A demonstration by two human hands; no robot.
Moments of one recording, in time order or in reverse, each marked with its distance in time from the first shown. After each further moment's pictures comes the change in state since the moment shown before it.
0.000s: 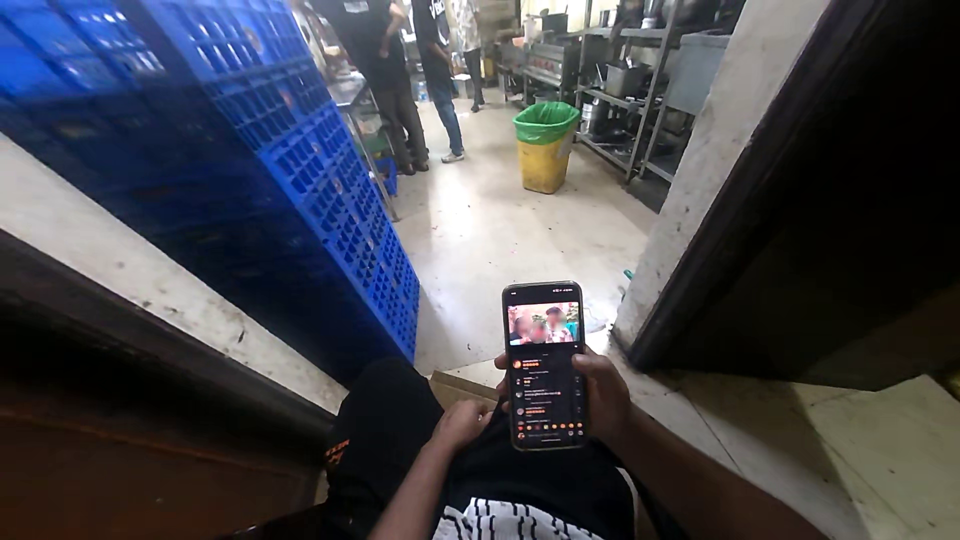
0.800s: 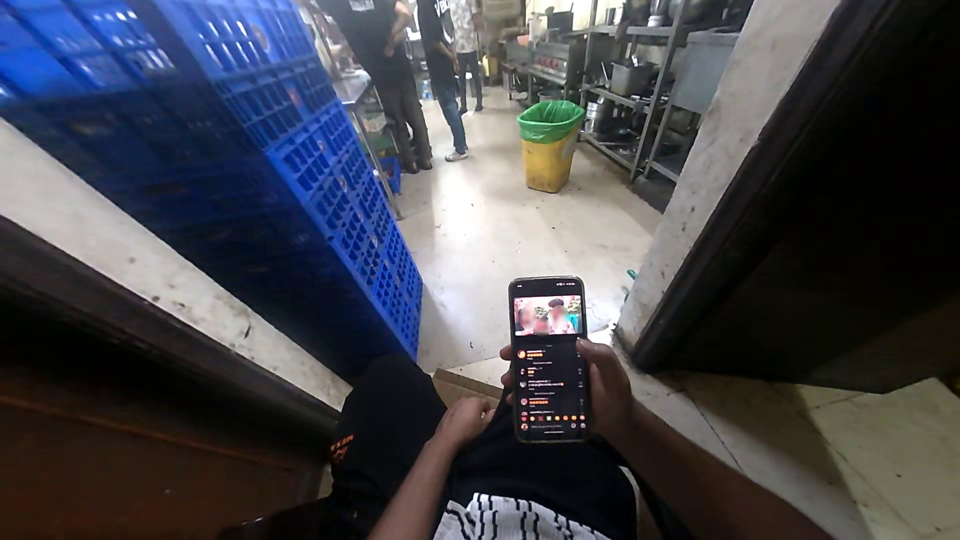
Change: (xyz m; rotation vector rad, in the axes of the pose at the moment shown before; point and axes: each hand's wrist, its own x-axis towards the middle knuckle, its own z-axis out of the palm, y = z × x) left_hand -0.027 0.024 -0.022 0.004 -0.028 -0.016; right_hand 0.002 0.001 -0.001 0.018 0.043 0.022
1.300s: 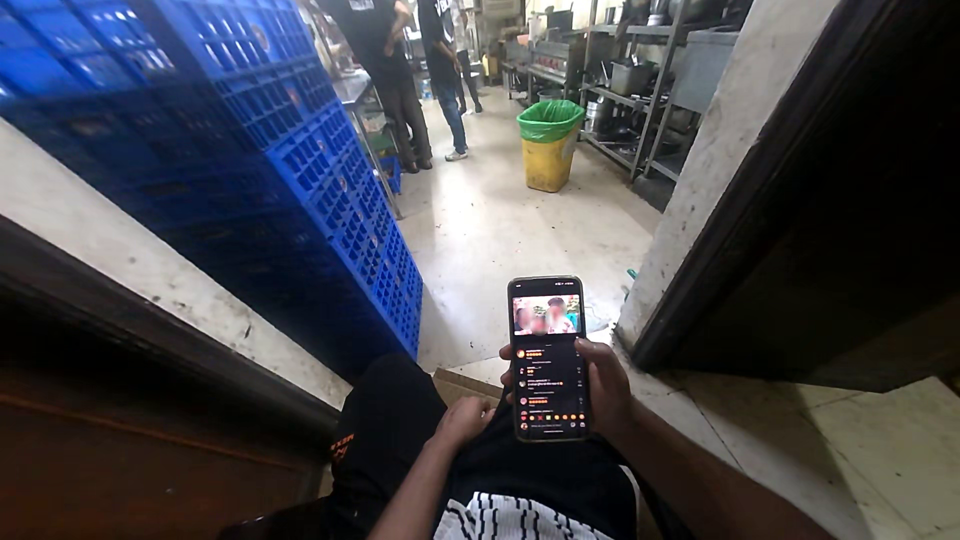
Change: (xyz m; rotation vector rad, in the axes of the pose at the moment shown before) left_hand -0.002 0.002 -0.001 0.016 -0.007 -0.002; right_hand 0.002 0.000 0.003 0.041 -0.054 0.002
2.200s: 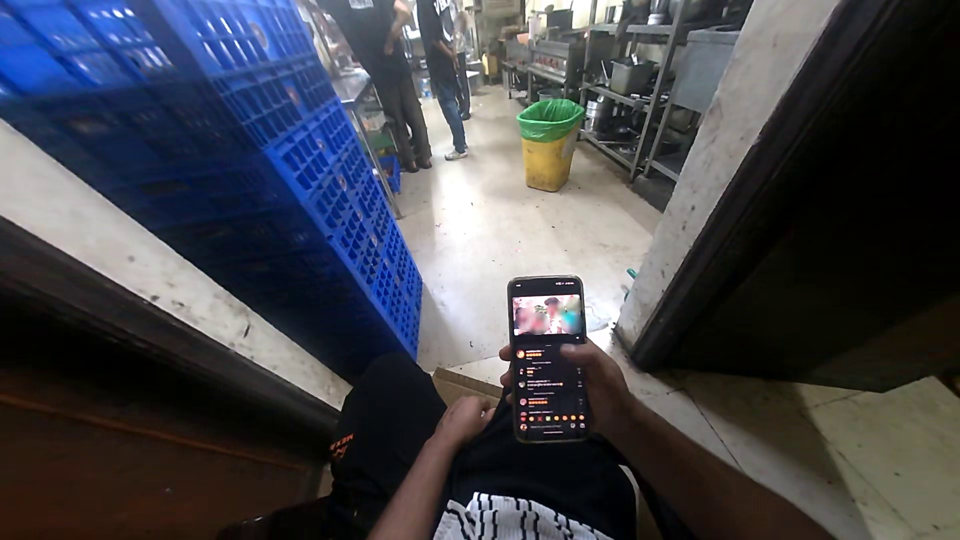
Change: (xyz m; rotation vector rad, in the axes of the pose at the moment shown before) left_hand 0.001 -0.002 0.001 -0.025 0.008 -0.011; right_hand -0.001 -0.004 0.005 -0.090 0.165 0.039
